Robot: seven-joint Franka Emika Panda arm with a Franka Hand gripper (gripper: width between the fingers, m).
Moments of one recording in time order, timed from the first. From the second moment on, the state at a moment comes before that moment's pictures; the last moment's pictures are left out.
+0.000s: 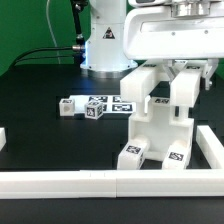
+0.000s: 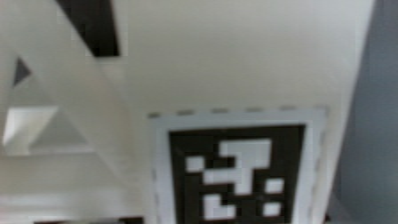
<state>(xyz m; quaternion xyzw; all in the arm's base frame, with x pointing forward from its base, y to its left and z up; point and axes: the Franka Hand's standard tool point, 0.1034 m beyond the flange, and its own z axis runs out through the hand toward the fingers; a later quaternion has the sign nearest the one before) 0.578 0.098 0.117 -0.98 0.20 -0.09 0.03</state>
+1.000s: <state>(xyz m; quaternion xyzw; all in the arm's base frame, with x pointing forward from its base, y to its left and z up) 0.587 0.087 0.101 -0.98 0.18 -0.10 0.02</state>
